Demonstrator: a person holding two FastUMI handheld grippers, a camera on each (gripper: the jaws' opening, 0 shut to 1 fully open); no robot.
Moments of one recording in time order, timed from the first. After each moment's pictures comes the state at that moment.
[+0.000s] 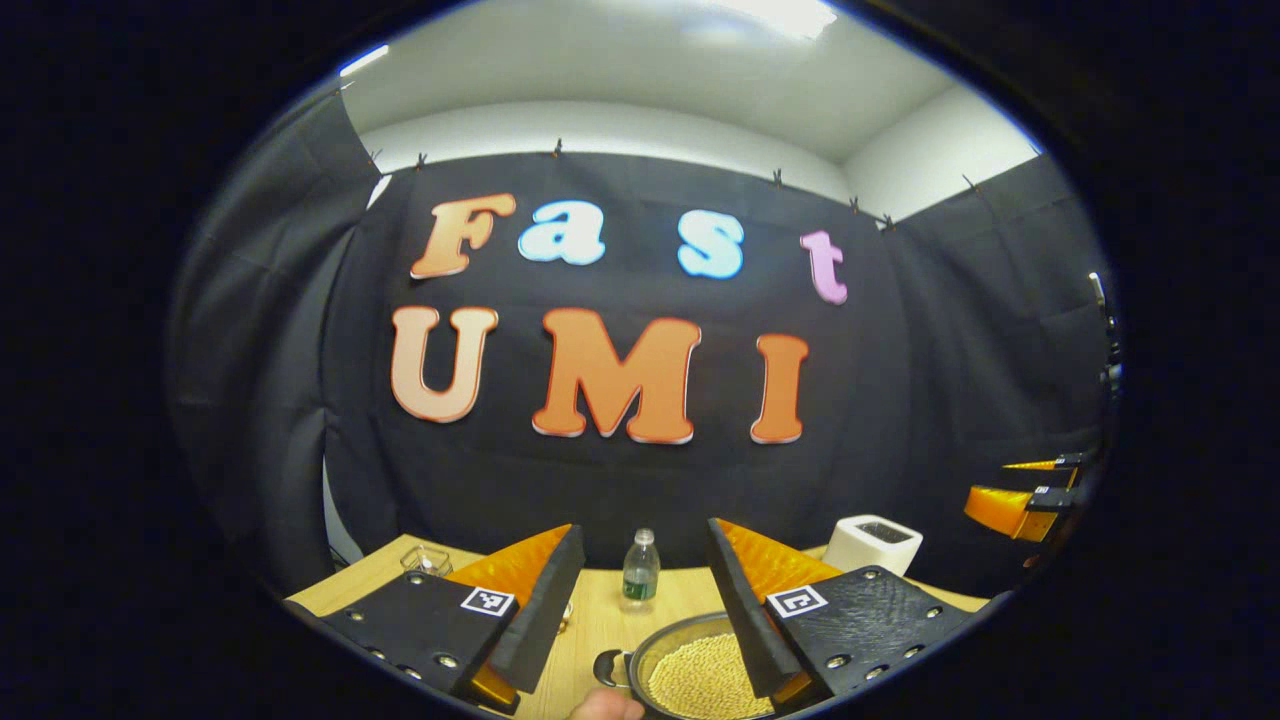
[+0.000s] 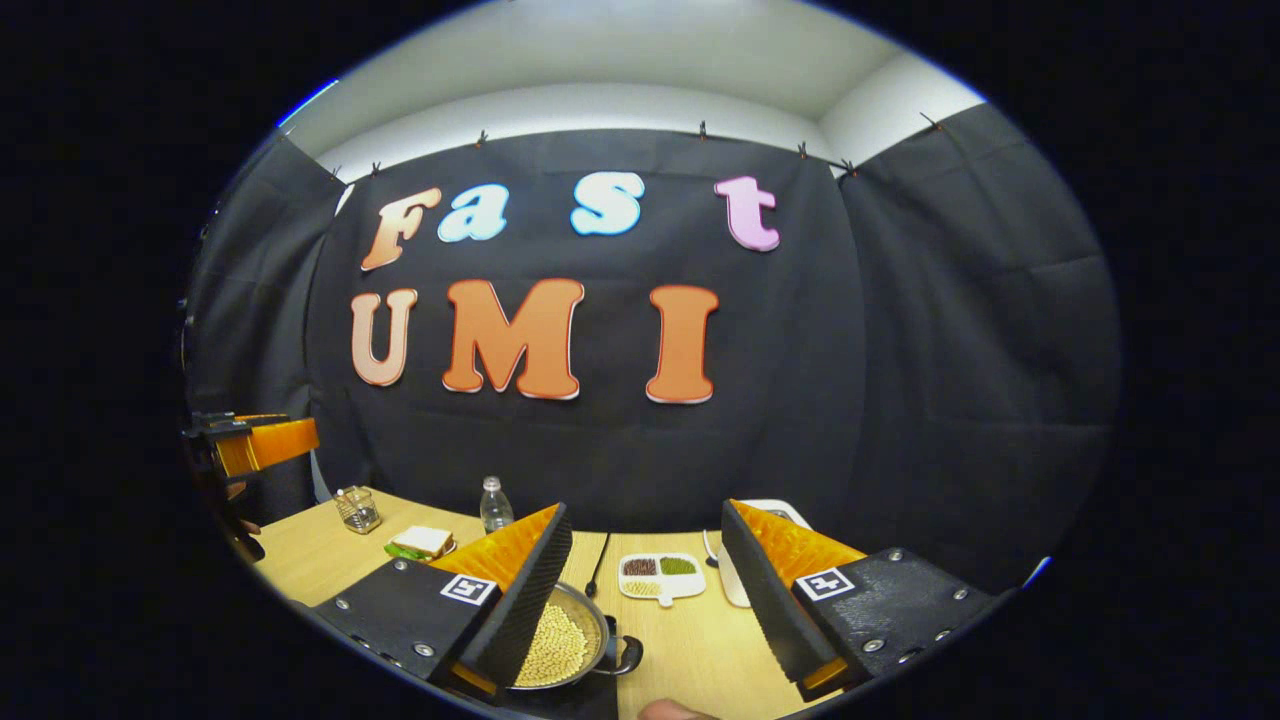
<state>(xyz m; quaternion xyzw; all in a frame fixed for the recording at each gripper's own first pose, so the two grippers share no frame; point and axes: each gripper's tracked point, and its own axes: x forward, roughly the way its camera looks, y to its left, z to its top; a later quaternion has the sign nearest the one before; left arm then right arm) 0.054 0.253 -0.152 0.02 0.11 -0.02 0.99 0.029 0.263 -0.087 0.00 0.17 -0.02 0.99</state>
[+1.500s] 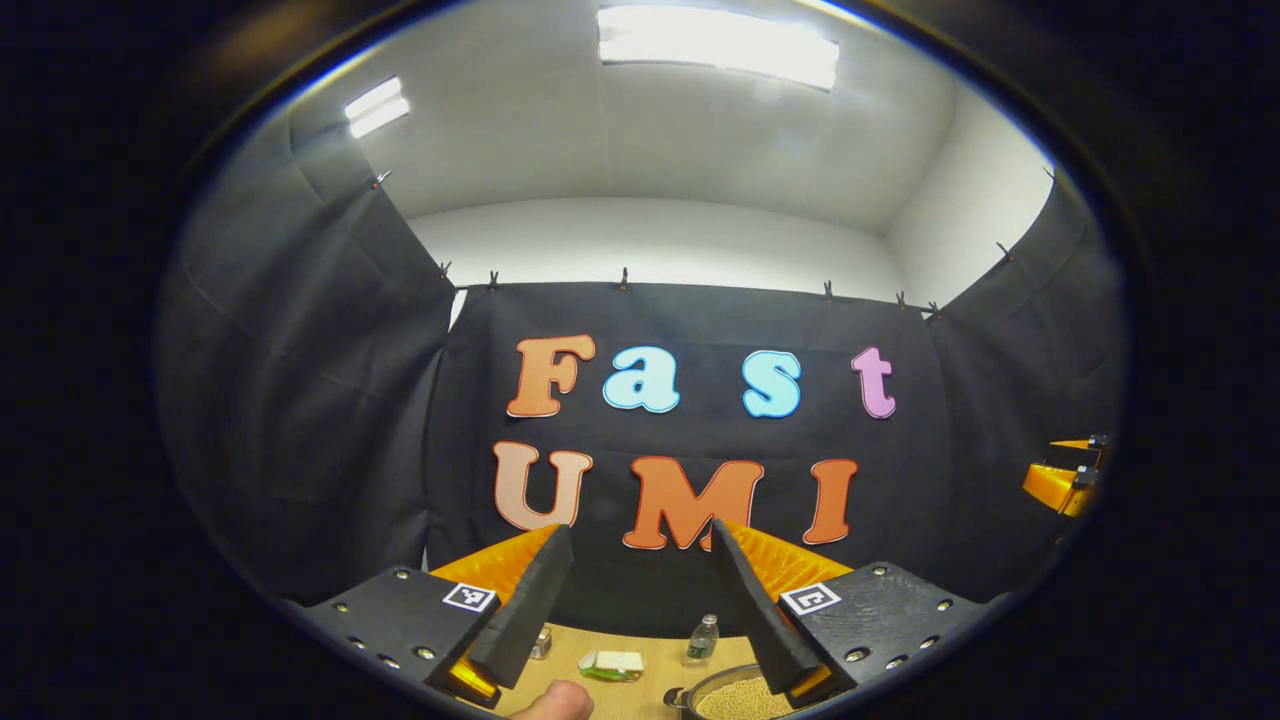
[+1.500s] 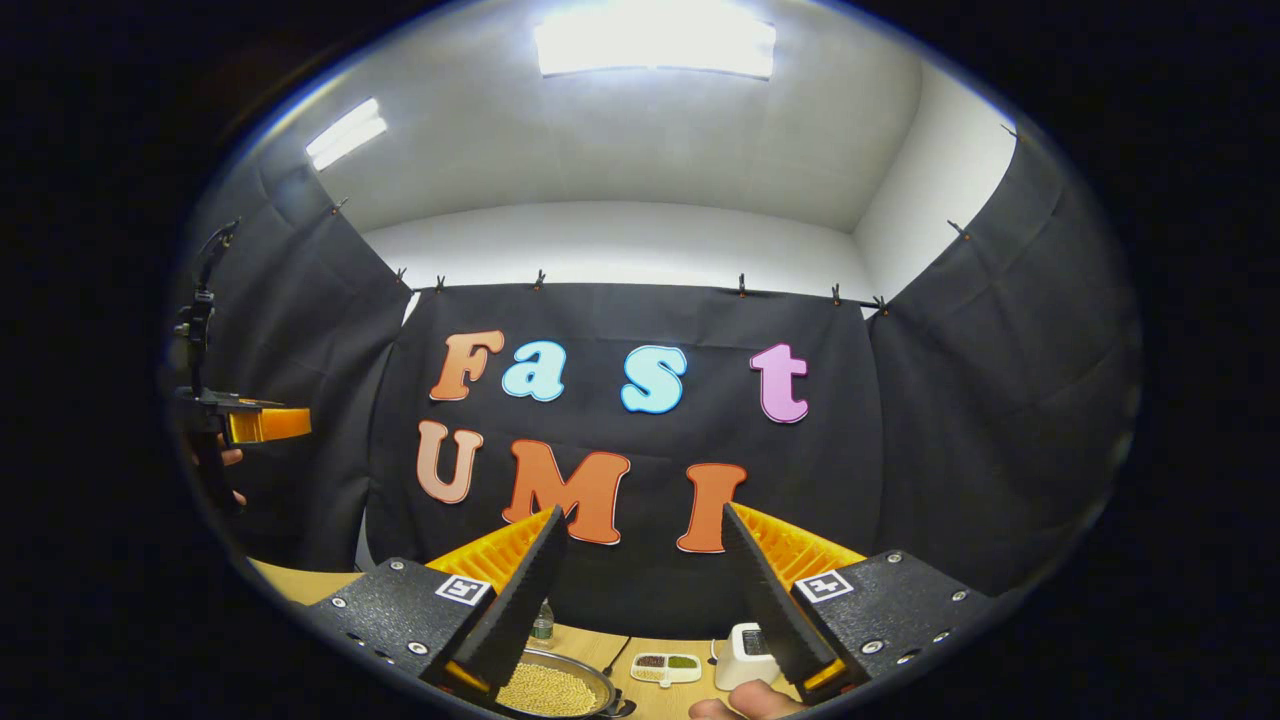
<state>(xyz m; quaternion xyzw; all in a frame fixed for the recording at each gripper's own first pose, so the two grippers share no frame) -0.020 0.305 0.070 0.06 0.01 0.08 0.99 -0.001 0.267 0.113 0.00 0.00 0.05 1.00</state>
